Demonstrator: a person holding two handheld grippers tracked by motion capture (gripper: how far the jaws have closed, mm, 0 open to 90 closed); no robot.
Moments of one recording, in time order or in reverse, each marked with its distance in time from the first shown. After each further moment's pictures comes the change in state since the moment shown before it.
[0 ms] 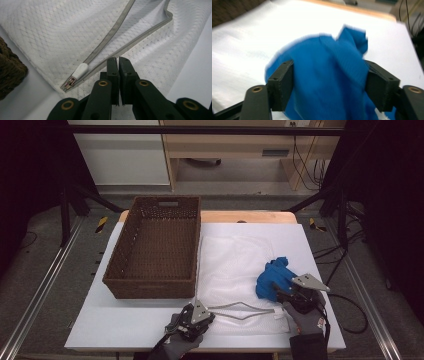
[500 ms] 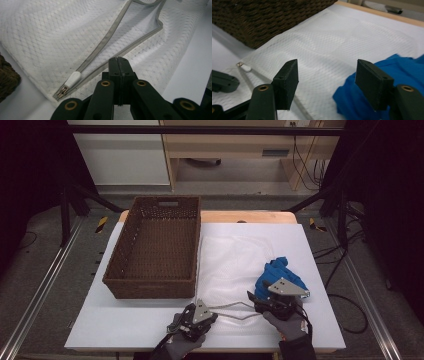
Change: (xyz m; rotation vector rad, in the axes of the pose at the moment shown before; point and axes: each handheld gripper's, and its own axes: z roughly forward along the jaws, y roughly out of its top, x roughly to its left) left arm -0.005 0.006 0.001 -0.014 -0.025 0.001; right arm 0.059 0.008 0.001 -0.024 0.264 -0.091
